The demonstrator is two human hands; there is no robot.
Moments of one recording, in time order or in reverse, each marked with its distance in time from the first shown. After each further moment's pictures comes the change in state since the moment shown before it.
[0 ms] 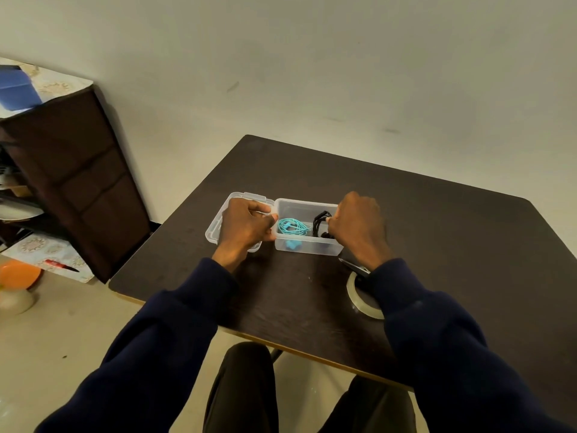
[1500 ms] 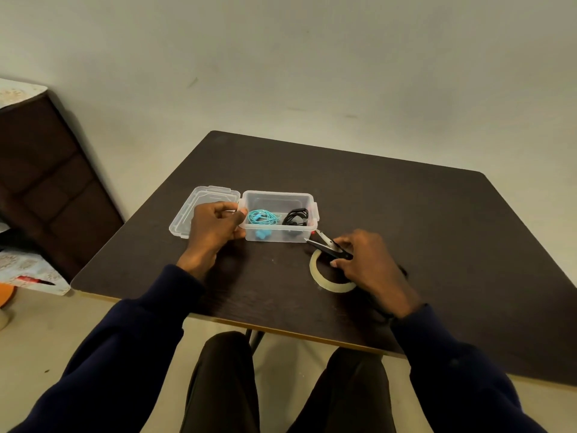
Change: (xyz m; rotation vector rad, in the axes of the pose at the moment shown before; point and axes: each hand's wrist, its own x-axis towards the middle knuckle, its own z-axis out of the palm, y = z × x) left_hand -0.036 0.002 0.014 -0.160 -0.011 -0.030; right_hand -0.086 0.101 -0.011 0.186 -0.210 -0.018
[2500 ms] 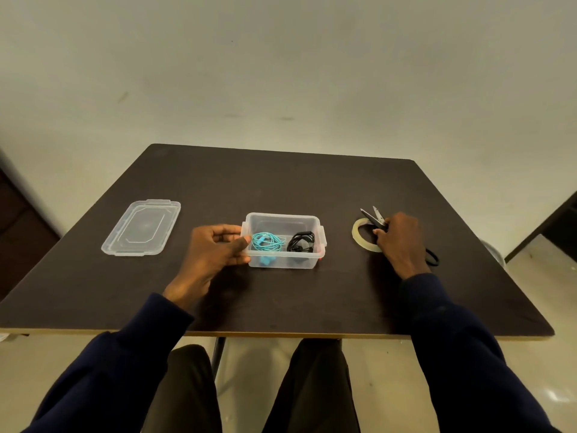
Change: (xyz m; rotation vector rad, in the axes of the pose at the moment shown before) left_hand -0.073 0.023 0.075 -0.086 -0.330 -0.041; right_hand -0.001 0.168 -0.059 -0.170 0.427 0.408
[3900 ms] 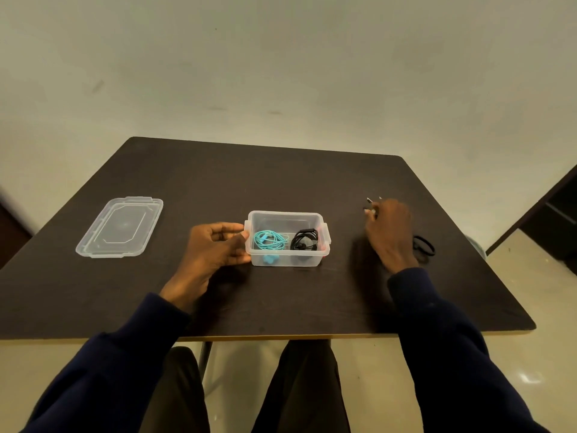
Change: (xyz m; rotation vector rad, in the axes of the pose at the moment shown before) left_hand 0.010 0.000 0.020 -0.033 -0.056 -0.026; right_hand -0.002 -0.011 -0.014 0.105 0.189 -0.134
